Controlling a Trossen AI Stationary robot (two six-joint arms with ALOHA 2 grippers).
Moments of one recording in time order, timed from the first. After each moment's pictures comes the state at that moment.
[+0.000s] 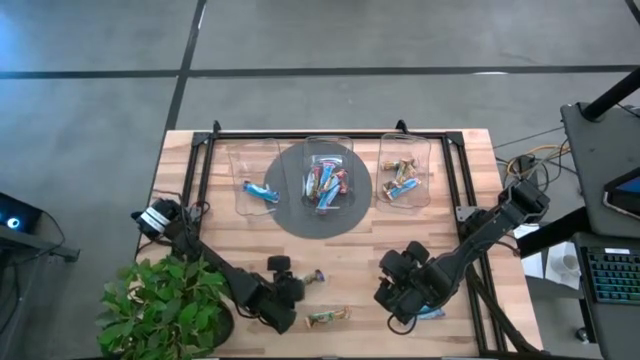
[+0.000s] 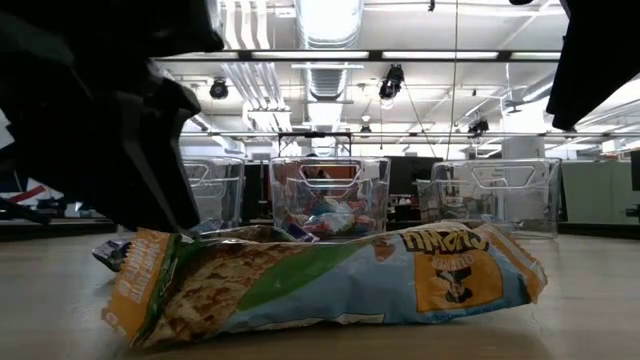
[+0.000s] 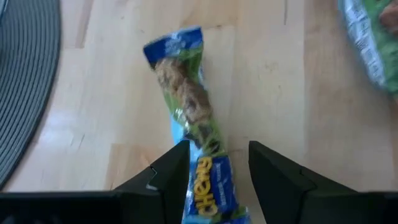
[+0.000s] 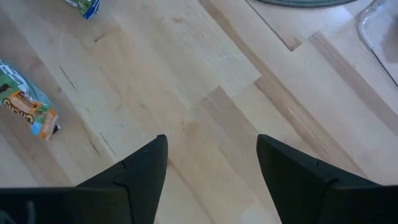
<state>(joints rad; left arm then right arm) -0.65 1.88 1.18 -0.50 -0.51 -0.60 0.69 1.68 1.23 -1.00 0.47 1.36</state>
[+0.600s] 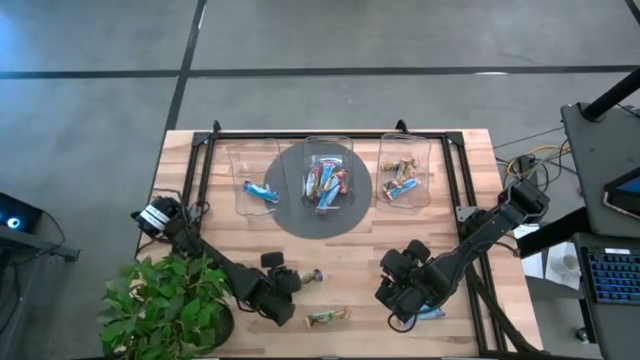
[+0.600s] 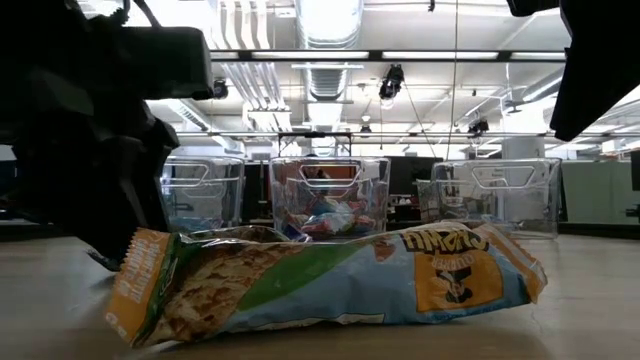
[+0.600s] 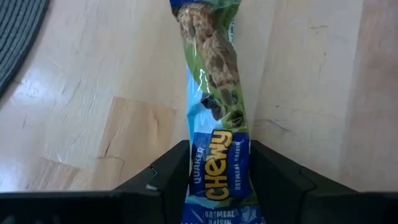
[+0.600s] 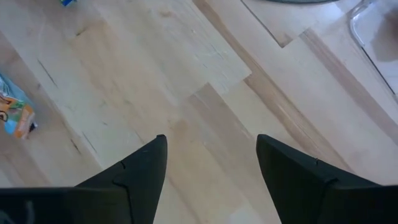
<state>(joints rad) -0.62 1.88 1.11 -0.51 -0.43 -0.77 0.69 1.67 1.20 -1.00 0.47 1.36</state>
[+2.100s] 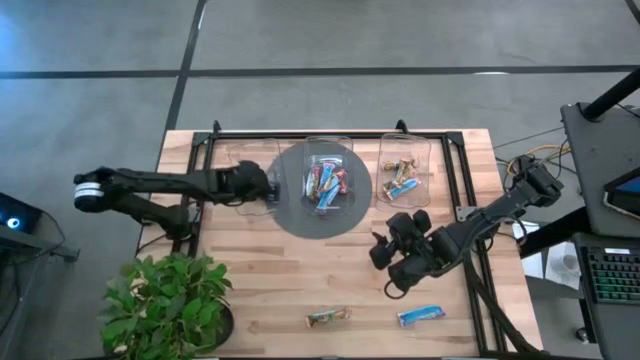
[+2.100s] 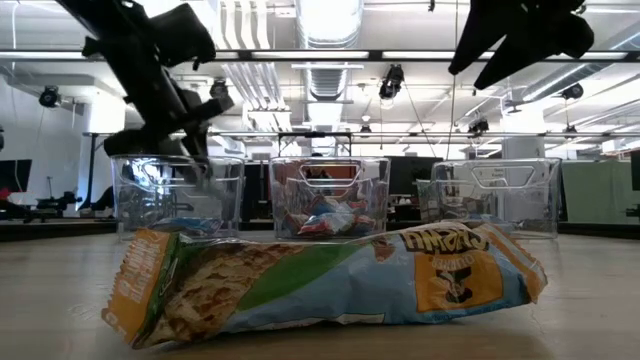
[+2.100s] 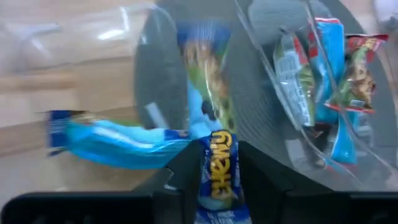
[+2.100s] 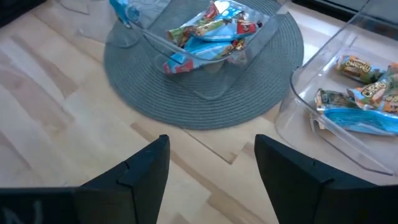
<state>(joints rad) 0.22 1.15 0.68 -0.48 -0.37 -1.09 0.55 1.49 1.17 -1.01 0.81 1.42</state>
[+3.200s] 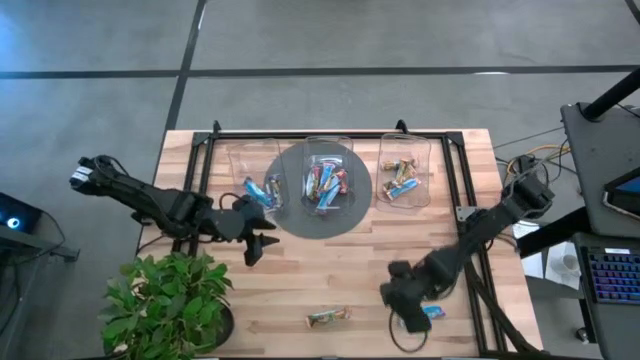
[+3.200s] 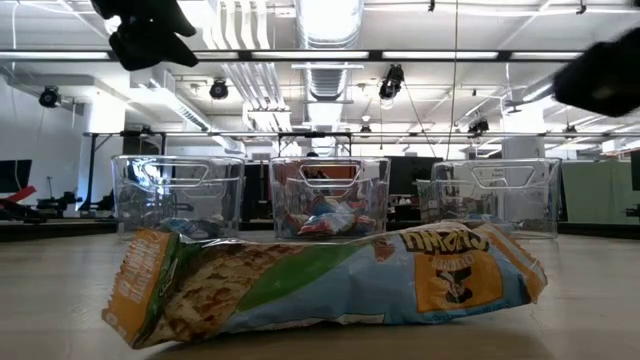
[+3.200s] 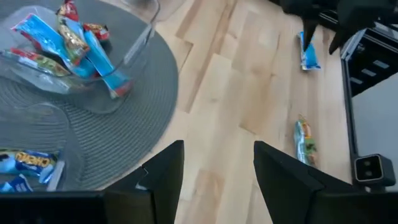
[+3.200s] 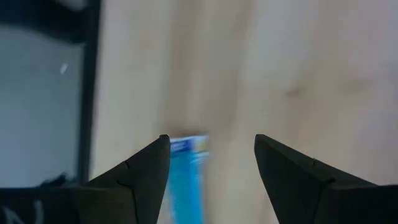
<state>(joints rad) -0.34 1.02 0.87 -0.52 -0.30 -0.63 0.66 1.61 1.05 -0.64 -0.13 0.58</state>
